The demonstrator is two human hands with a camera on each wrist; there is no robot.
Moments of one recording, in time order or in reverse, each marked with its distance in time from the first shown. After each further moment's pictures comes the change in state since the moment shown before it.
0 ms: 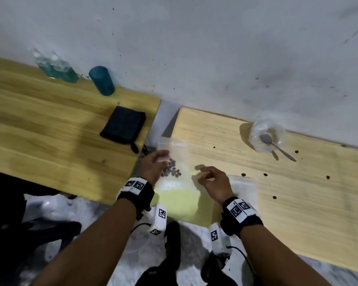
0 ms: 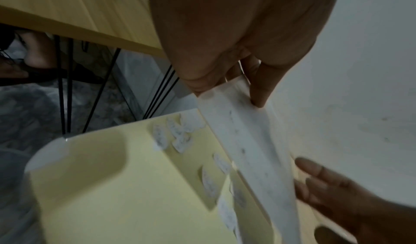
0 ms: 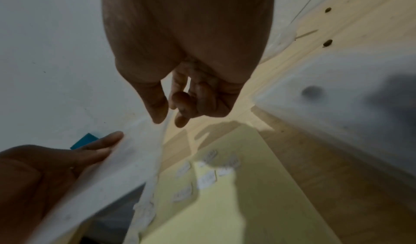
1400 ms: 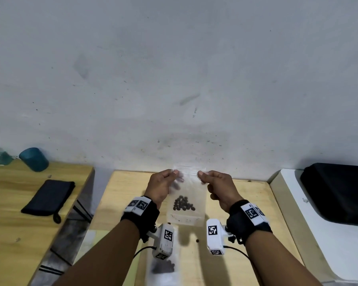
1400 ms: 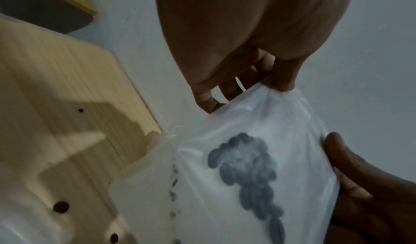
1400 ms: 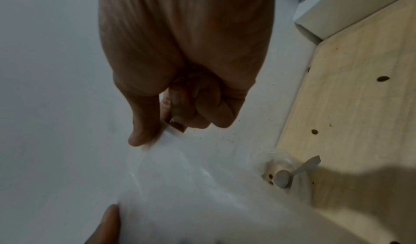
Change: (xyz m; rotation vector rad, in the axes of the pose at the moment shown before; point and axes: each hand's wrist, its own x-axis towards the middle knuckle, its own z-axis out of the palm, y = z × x) left_hand -0.083 0.151 0.262 -0.066 -0.333 0.304; right_hand -0.031 -0.056 -0.300 0.527 0.190 -0.055
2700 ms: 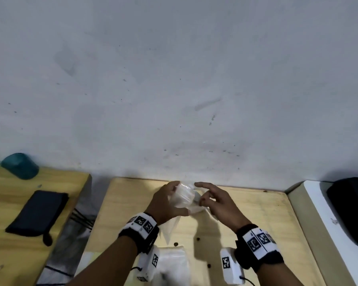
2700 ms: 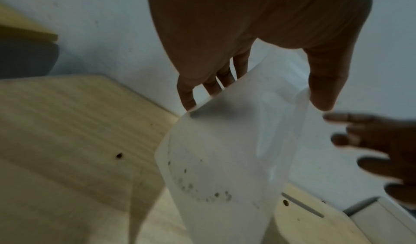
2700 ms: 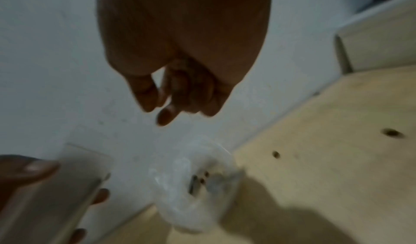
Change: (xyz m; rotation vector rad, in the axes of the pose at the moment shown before) left_hand 0.072 -0.046 -0.039 0.524 -0.154 0.020; right_hand 0.066 0.028 0.024 -0.351 -0.251 -0.131
